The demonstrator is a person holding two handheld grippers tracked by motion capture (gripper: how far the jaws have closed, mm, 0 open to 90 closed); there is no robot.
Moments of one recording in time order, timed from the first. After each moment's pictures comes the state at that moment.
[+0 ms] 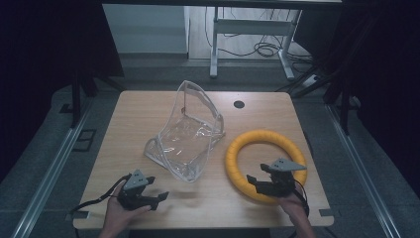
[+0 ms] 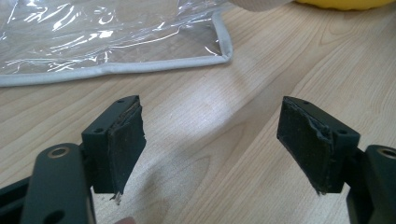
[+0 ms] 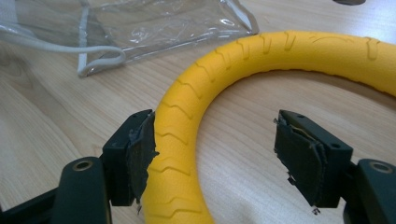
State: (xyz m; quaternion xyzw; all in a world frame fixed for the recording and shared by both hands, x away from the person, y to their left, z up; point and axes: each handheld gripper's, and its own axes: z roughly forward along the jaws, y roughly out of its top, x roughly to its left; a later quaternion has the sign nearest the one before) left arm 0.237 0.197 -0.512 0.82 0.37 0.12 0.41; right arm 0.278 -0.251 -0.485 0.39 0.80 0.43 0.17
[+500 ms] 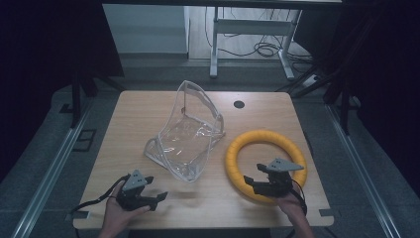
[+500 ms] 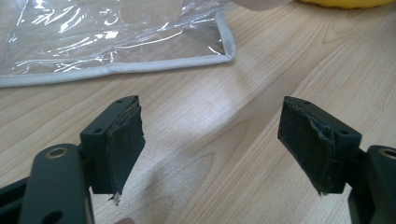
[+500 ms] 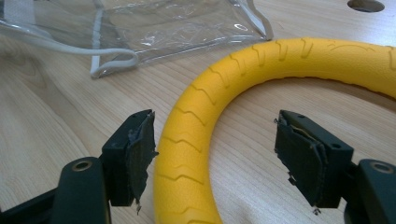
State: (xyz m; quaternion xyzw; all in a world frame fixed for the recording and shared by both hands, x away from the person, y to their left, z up) left arm 0.235 0.199 -0.510 0.82 0.37 0.12 0.41; right arm 0.279 -0.244 -0.486 0.37 0.80 0.44 0.16
